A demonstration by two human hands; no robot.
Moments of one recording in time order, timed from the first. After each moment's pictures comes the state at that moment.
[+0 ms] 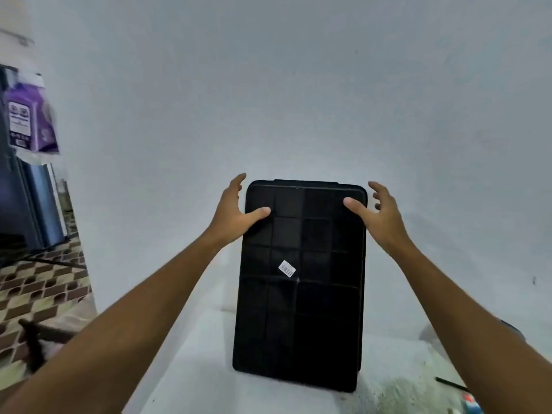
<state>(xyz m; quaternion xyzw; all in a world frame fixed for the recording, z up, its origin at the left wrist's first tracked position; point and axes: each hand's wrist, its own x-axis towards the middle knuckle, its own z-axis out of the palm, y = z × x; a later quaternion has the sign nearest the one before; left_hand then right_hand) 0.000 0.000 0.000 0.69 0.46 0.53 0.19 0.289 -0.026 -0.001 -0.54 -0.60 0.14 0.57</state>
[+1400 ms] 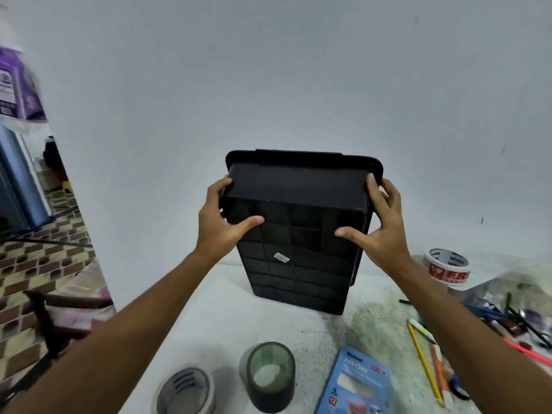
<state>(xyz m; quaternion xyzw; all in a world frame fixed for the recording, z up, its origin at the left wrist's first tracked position) -0.002 -0.108 -0.076 0.67 0.36 0.63 0.12 0.292 -0.148 -0.084 -0.39 -0.69 -0.01 0.61</state>
